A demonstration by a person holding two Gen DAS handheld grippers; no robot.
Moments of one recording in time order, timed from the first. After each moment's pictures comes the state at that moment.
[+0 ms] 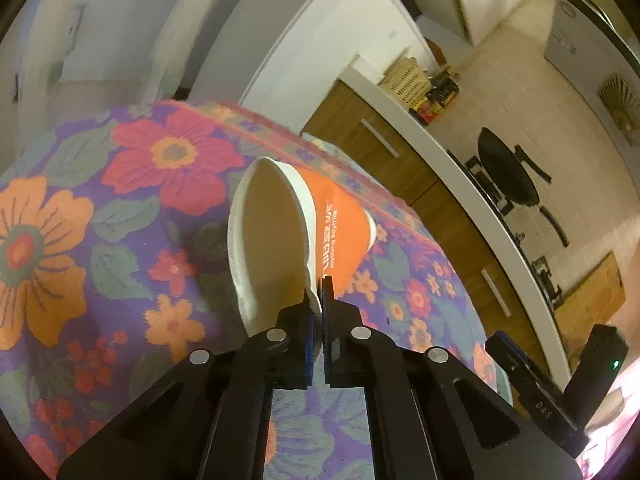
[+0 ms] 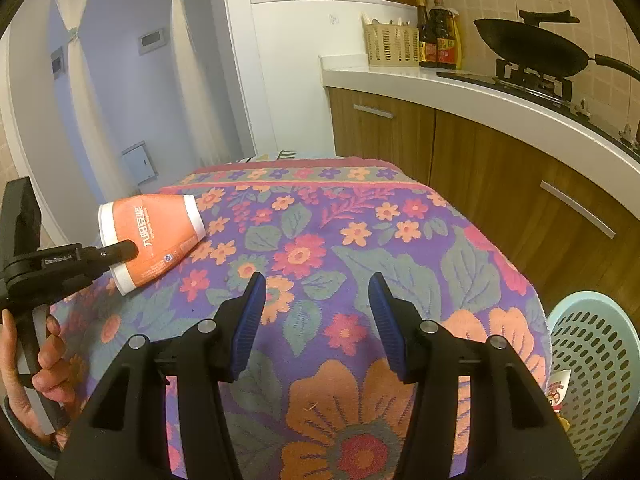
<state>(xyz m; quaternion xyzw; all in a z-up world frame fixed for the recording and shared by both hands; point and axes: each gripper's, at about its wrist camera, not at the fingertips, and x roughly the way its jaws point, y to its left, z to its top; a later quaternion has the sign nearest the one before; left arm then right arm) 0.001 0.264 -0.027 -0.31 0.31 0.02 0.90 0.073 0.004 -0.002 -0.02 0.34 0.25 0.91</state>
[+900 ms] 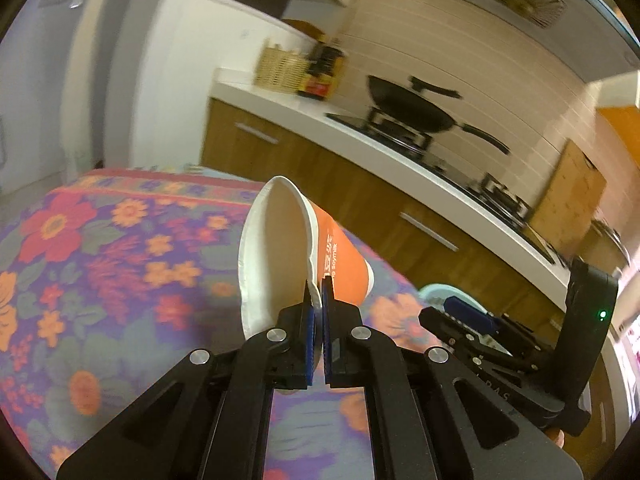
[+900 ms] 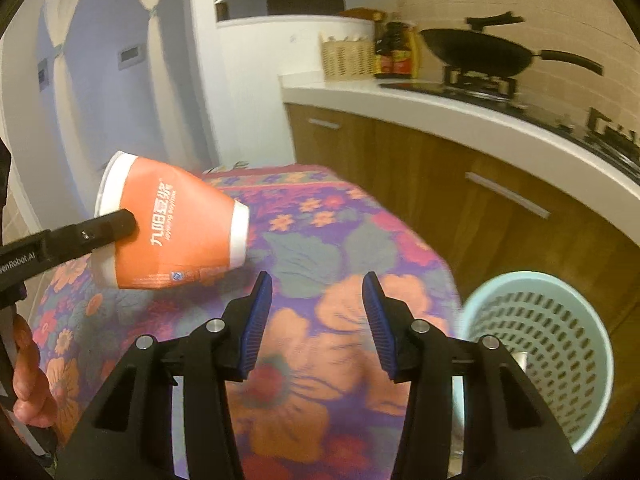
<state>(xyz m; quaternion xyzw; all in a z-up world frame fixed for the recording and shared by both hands) 0.004 0.100 0.033 -0.16 0.29 -0.09 0.94 0.037 -0.085 0.014 -0.01 0.31 0.20 0.93</state>
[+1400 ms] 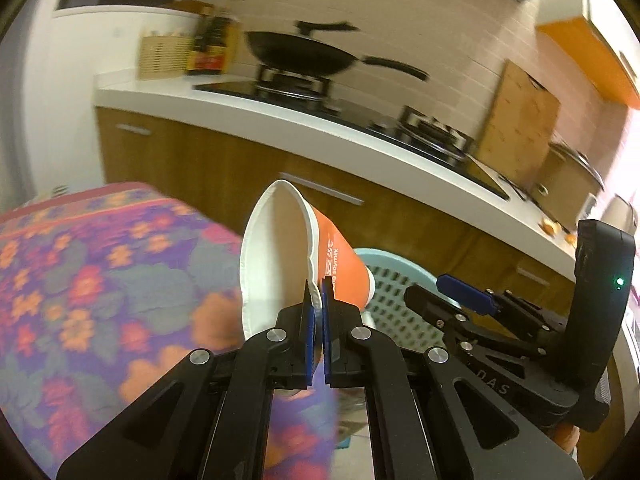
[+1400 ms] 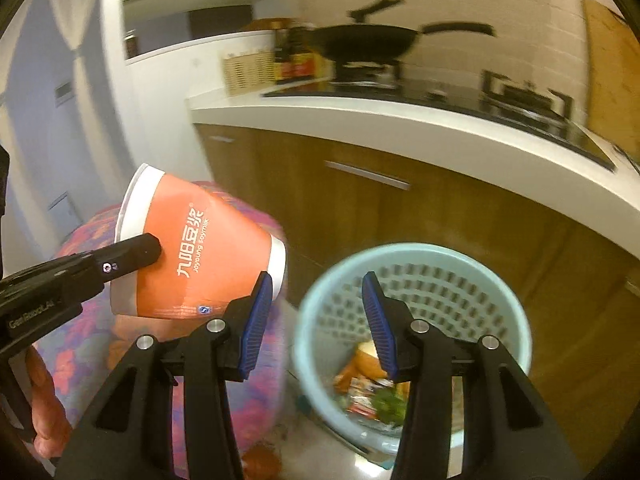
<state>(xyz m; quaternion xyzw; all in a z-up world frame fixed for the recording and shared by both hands) 0.047 -0.069 0.027 -0.07 0.32 -0.20 0.92 0.031 -0.229 0.021 0.04 0.33 0.08 0.94</state>
